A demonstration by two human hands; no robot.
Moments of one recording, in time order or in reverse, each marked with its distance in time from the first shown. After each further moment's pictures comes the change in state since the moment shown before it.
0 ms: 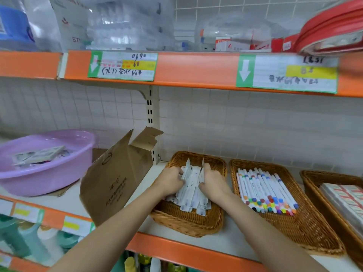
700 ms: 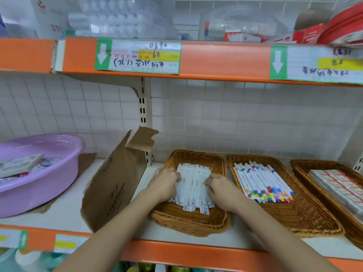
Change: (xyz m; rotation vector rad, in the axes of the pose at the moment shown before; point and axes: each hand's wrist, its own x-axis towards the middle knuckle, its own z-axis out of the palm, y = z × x) left_hand 0.009 -0.036 -0.002 0.309 -0.036 0.302; right_hand -0.019 0.012 0.008 -0.167 -0.079 -0.115
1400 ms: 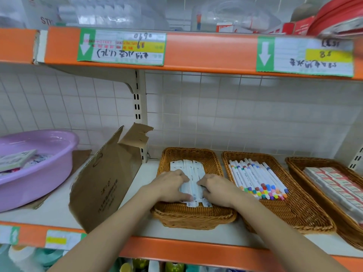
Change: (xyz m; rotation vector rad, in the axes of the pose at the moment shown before) left_hand -0.002 0.025 -0.003 0.071 -0.214 0.161; right_hand -0.001 0.011 -0.007 -0.121 -0.157 -0.091
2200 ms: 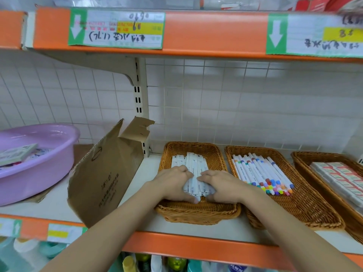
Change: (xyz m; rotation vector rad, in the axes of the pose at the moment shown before) left_hand 0.000 0.008 0.003 0.112 0.014 0.011; right_hand -0.004 0.002 -0.006 -0.037 -0.081 -0.105
